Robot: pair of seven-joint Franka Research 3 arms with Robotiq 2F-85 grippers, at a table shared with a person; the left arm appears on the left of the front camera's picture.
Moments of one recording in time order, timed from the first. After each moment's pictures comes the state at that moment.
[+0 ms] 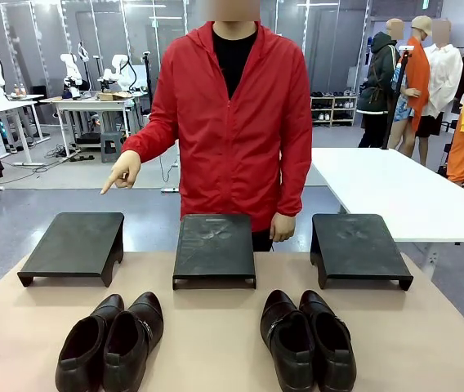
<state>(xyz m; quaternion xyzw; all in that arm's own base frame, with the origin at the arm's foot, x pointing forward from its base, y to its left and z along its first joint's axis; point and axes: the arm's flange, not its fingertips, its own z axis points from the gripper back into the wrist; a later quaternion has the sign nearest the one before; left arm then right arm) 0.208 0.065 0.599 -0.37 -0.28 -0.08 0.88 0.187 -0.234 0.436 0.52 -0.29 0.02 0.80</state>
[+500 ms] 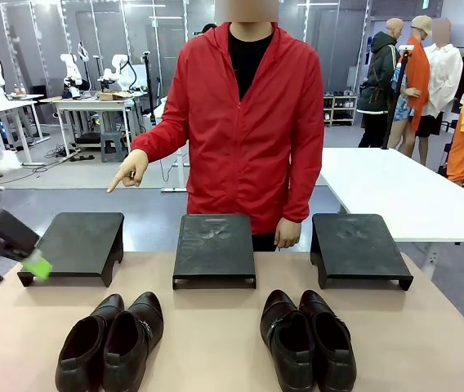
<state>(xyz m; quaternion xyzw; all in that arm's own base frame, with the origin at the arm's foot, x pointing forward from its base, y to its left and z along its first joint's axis) 0.260 -0.101 0.549 -0.17 -0.14 -0.09 0.97 0.187 -0.234 0.437 0.52 -0.29 0.02 0.80</state>
